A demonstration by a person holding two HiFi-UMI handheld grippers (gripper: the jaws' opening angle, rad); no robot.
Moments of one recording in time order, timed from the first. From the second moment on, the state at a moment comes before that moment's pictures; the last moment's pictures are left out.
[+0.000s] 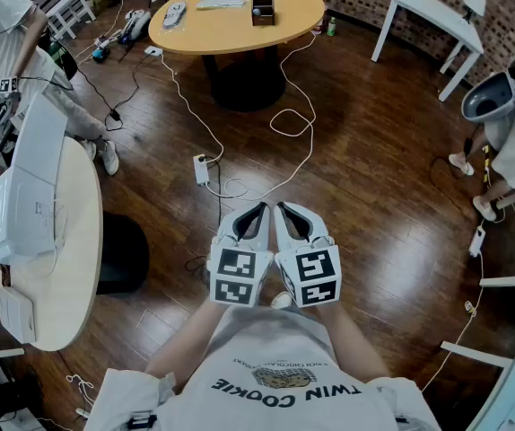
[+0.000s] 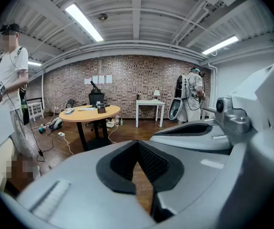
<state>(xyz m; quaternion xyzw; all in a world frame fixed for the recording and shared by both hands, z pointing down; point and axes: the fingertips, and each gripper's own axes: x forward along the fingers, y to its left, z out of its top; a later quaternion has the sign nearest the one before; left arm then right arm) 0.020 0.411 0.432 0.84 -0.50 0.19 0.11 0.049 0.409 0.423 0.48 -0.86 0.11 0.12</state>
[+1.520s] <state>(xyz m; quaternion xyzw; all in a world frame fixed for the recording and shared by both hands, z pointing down) -0.103 0.104 0.435 0.88 -0.44 0.16 0.13 -0.079 0.109 0.433 0.52 -0.83 0.12 0.16</state>
